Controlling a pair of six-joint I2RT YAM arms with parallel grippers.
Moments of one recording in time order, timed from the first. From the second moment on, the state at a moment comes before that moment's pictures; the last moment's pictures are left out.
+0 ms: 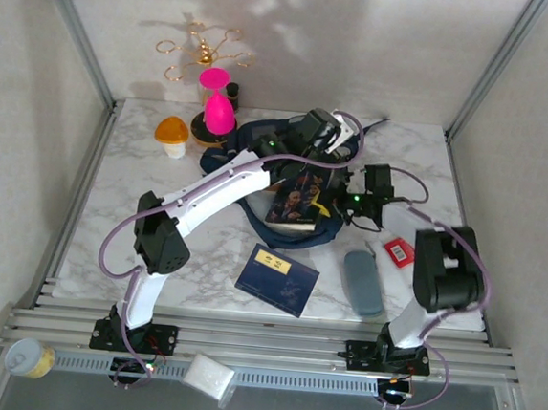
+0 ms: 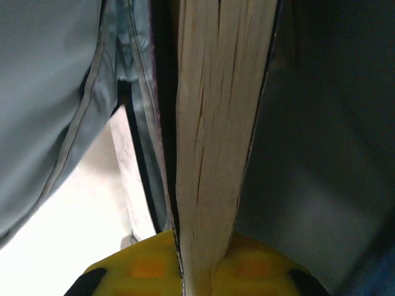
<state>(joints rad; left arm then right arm) -0.83 2.08 2.17 -0.70 -0.27 0.10 0.23 1.74 0.98 -0.08 -0.84 0.81</state>
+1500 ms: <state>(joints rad) -0.82 2.05 2.14 -0.69 -0.29 0.05 0.39 1.83 1.14 -0.30 -0.35 0.46</state>
